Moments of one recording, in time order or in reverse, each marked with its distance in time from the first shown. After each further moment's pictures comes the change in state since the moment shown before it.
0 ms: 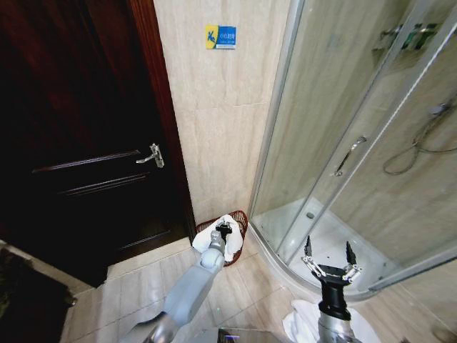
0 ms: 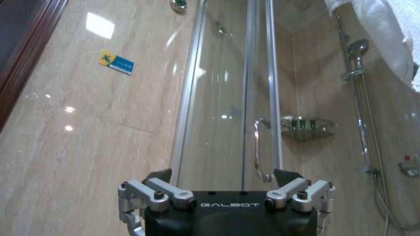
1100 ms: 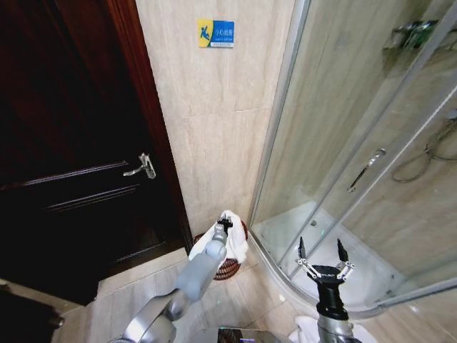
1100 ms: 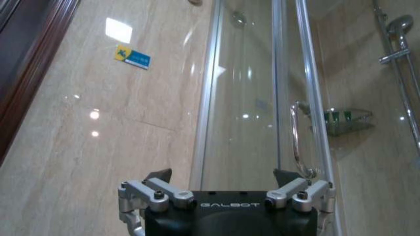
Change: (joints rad) left arm -0.189 -0.069 -0.005 0.229 0.038 -0.107 0.067; right arm 0.001 0.000 0.010 -0.001 0.097 0.008 -0.171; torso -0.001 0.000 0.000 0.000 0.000
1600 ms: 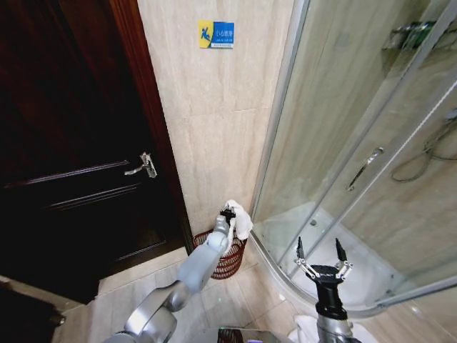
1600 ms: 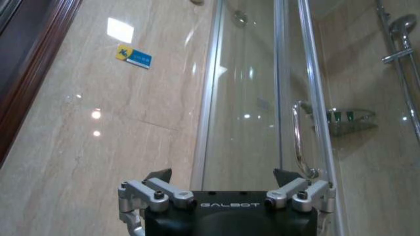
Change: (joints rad) left arm 0.011 0.003 -0.003 0.068 0.002 -0.016 0.002; right arm 0.001 0.000 -0.004 0.000 -0.008 0.000 0.000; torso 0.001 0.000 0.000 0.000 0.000
